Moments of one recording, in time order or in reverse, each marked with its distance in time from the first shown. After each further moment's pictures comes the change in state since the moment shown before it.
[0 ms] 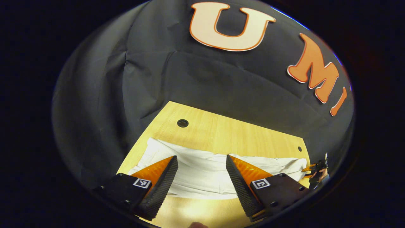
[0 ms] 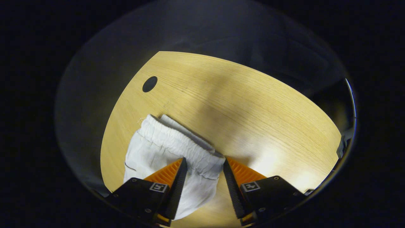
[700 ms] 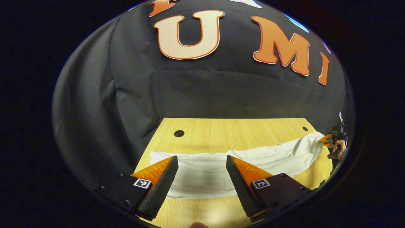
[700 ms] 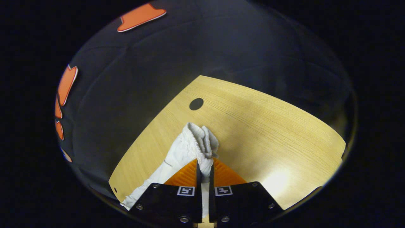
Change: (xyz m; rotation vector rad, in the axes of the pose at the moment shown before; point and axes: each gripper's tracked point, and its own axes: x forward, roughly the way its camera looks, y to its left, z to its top) left arm -0.001 -0.026 -0.019 0.266 -0.104 0.002; right arm -0.073 0.034 0.015 -0.096 -0.302 0.245
